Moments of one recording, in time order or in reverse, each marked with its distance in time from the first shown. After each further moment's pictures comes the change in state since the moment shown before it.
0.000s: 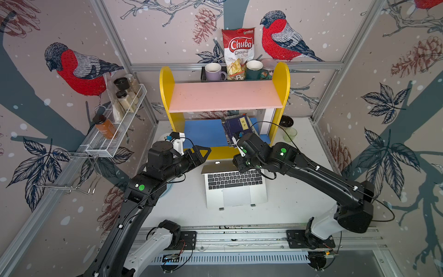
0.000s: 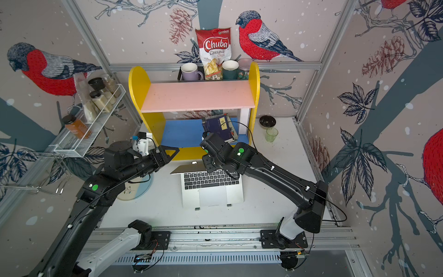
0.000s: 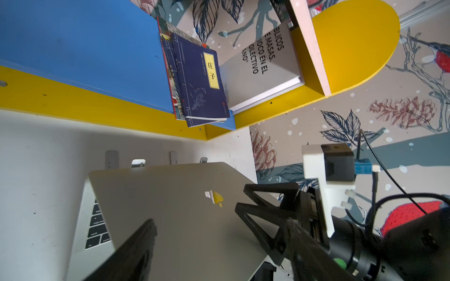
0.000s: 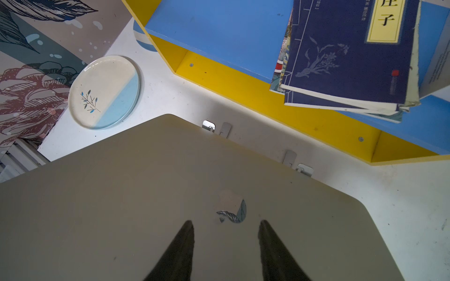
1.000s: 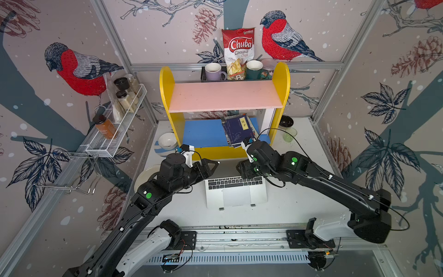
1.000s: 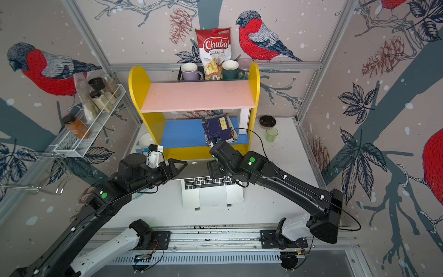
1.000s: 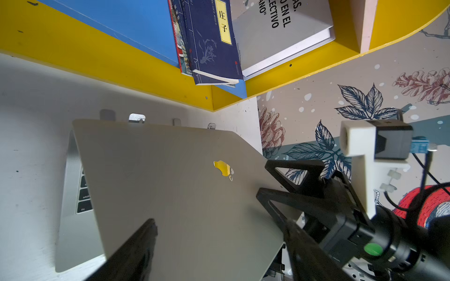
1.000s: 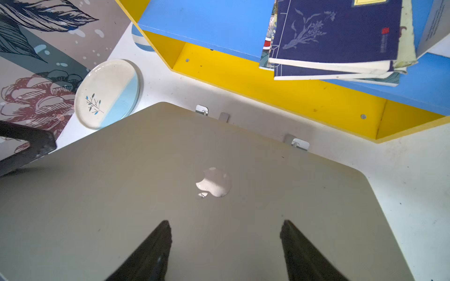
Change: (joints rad) left arm -0.186 -0.080 -0.169 0.029 -0.124 -0.103; right arm 0.002 -0.161 -0.203 0.086 -0.004 0.074
